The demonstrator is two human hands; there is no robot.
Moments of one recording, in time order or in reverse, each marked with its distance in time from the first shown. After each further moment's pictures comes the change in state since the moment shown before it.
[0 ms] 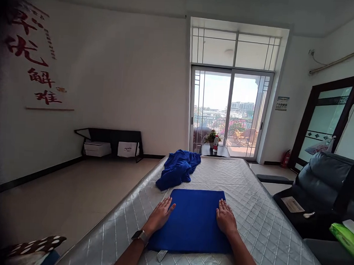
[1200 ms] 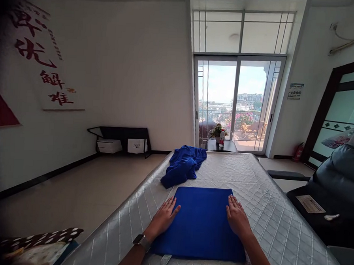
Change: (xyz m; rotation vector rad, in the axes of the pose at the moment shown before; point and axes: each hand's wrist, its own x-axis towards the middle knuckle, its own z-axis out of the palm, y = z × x) left_hand -0.004 0.000 -0.003 0.027 -0.043 -0.003; right_hand 0.008 0.012 -0.018 0.085 0.014 -0.056
